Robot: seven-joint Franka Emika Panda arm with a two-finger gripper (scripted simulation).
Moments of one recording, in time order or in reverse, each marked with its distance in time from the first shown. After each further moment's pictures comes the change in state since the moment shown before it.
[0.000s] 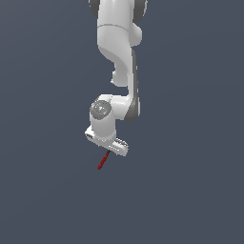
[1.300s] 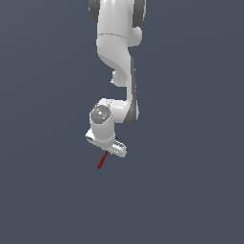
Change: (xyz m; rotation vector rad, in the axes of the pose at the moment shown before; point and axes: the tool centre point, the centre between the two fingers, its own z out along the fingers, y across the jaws) arm -0.001 0.006 0.026 -0.001 -0.002 0.004
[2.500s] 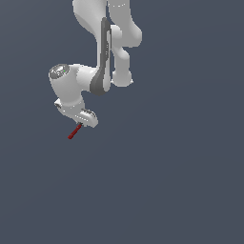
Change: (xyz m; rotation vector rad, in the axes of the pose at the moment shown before) arm -0.036 0.165 -0.096 0.001 0.001 0.002
